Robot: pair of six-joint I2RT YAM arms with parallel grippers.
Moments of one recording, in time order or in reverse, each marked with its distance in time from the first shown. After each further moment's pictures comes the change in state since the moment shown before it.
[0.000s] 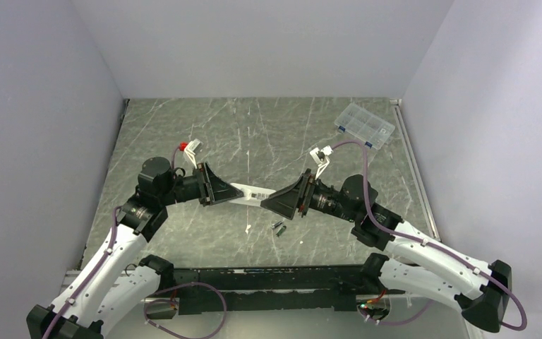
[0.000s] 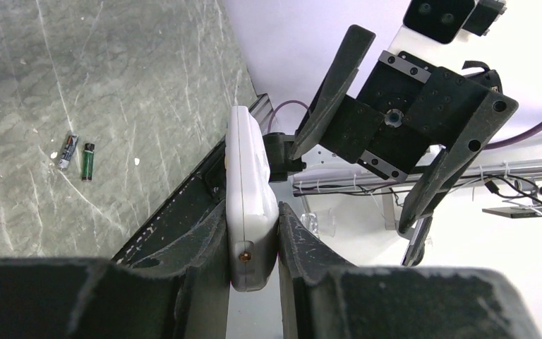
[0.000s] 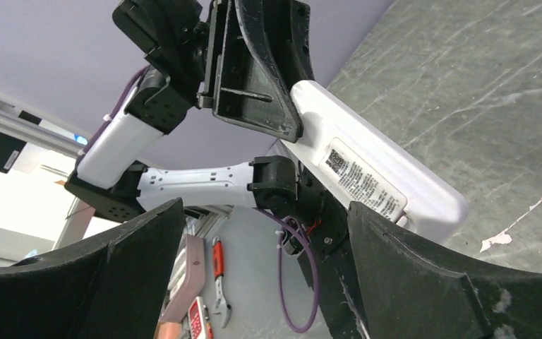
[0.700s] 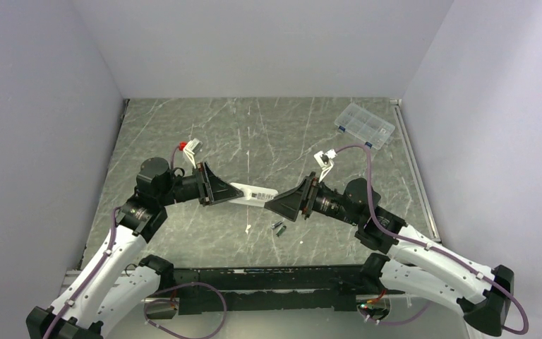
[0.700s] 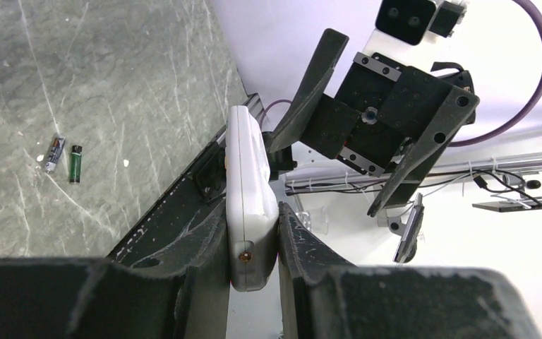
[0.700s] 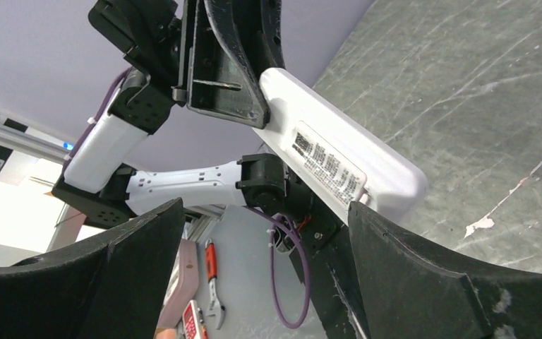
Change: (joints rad) left arm 0.000 -0.010 0.000 0.014 0.011 -0.022; right arm 0.000 -0.050 -0.032 -0.032 0.032 0.000
